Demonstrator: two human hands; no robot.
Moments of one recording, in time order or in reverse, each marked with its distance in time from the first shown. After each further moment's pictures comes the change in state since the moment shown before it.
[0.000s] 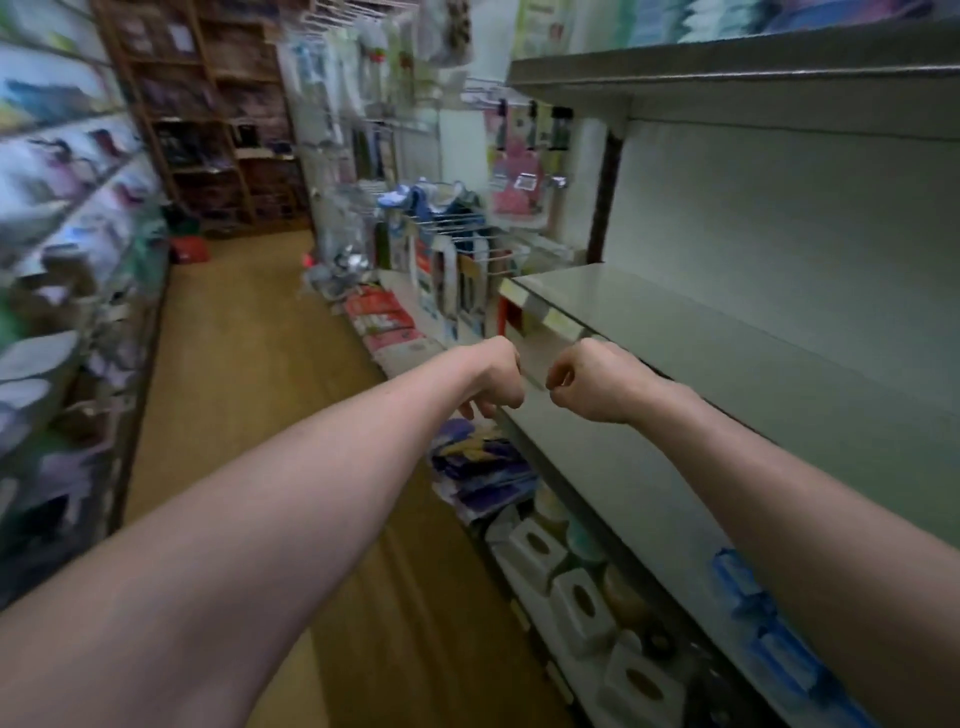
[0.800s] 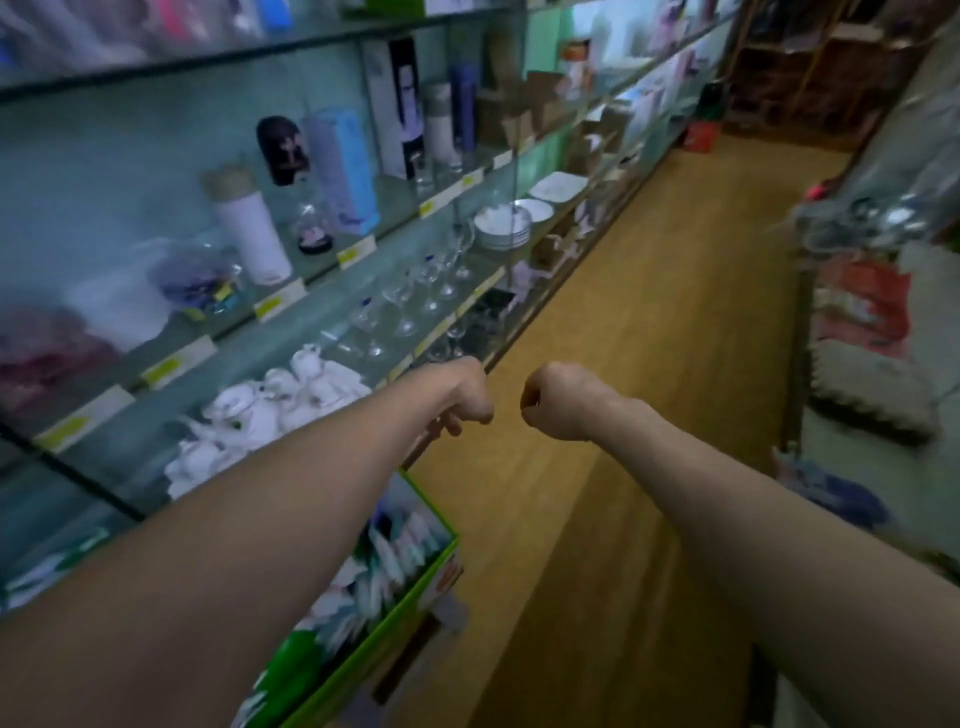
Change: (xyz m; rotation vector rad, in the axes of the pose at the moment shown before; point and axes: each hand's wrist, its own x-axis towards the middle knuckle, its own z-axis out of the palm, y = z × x) left_hand -0.191 -0.369 0.018 -0.391 0.219 -1.109; right_hand 0.017 -0.358 0.213 -0.131 -0.572 -1.026
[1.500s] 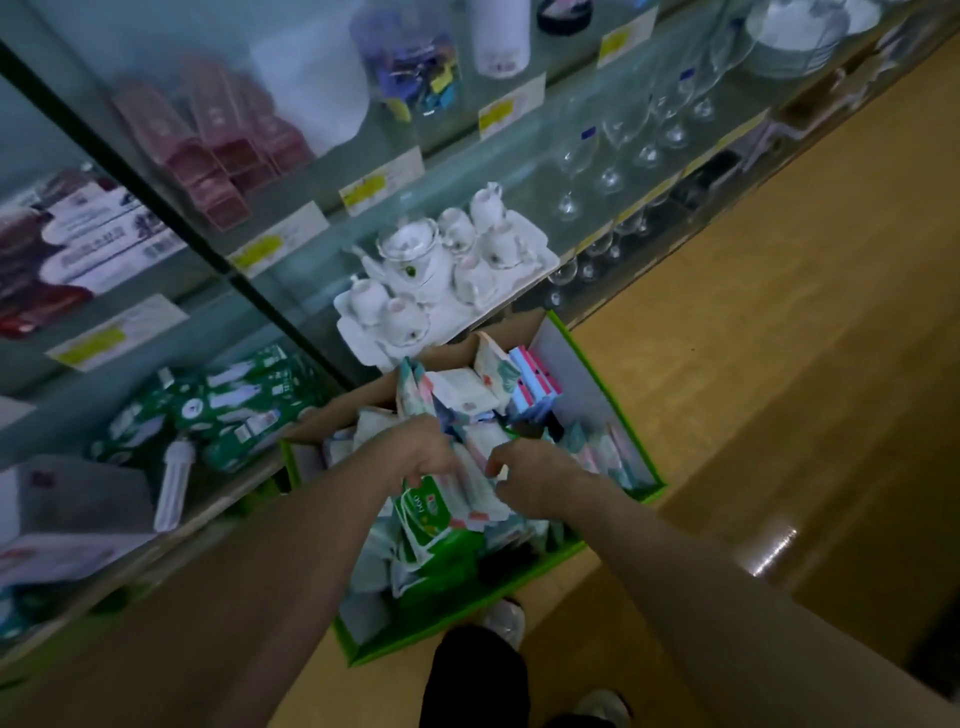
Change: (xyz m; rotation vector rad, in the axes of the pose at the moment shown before) left_hand 0.023 -0.317 0.107 -0.273 -0.306 -0.531; right_hand 0.091 -0.181 0.246 0.005 -0.648 -0.324
